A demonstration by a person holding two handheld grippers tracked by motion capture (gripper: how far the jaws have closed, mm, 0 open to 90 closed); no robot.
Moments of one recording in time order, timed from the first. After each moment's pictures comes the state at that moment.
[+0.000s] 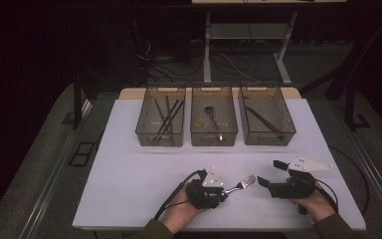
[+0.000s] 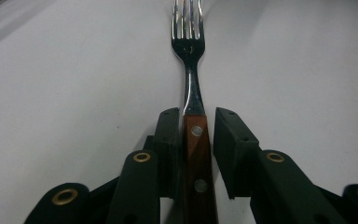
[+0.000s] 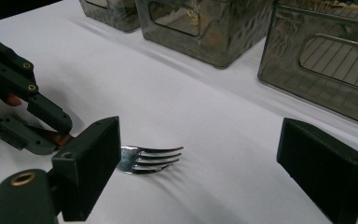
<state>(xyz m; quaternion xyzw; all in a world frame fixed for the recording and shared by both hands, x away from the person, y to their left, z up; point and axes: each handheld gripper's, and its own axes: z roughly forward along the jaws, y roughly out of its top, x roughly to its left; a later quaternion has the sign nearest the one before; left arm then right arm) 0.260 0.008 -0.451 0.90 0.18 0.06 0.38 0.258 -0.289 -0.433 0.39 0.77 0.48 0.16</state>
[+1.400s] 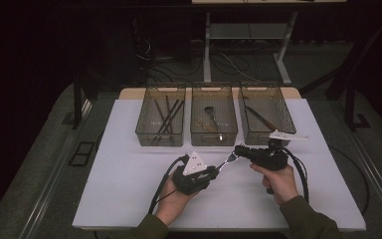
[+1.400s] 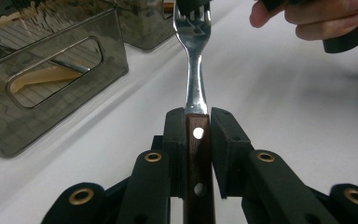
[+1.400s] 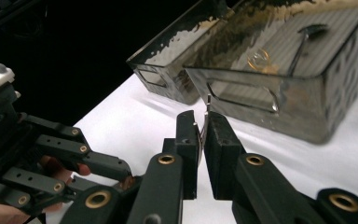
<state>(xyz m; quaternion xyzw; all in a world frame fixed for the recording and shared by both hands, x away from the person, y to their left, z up) 0.273 0.038 -0.414 0.84 0.25 0.13 0.47 0.318 -0.235 -0.407 0.43 0.69 0.58 -0.01</state>
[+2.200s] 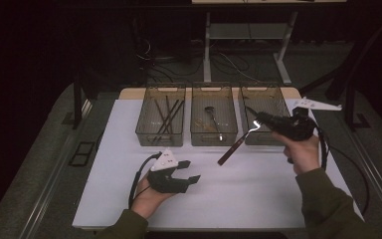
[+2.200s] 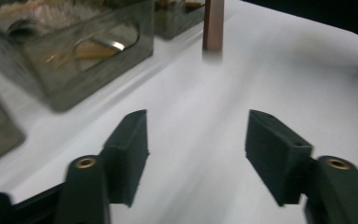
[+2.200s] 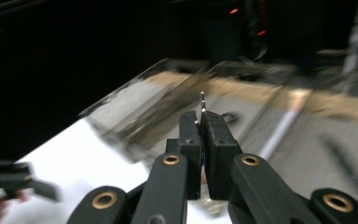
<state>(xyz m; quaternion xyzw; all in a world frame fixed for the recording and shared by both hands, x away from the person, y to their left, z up) 0.279 0.110 -0.415 0.82 0.27 0.09 0.50 0.353 -0.283 -0.327 0.43 0.69 0.57 0.12</state>
